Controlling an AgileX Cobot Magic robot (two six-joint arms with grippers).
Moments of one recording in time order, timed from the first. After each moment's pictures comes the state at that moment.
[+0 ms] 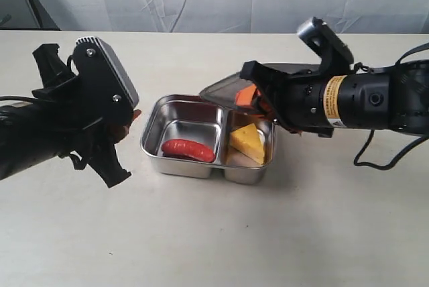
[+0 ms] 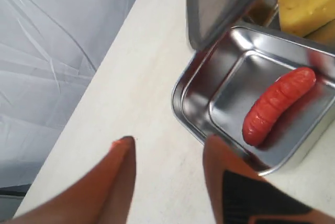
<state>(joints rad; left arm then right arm) -0.65 1.25 -0.54 -1.31 -0.33 1.88 0.47 1.55 -0.70 -1.18 -0.34 1.96</state>
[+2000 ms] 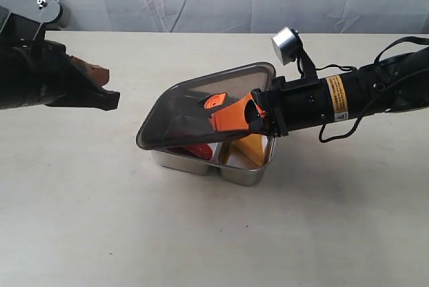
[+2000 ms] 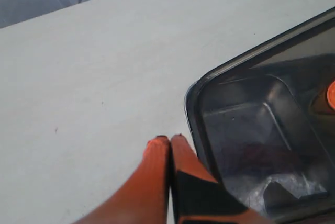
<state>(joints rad) -0.23 1.33 -0.68 -1.33 0.09 1.37 0.22 1.91 -0.89 -1.56 -1.21 1.62</state>
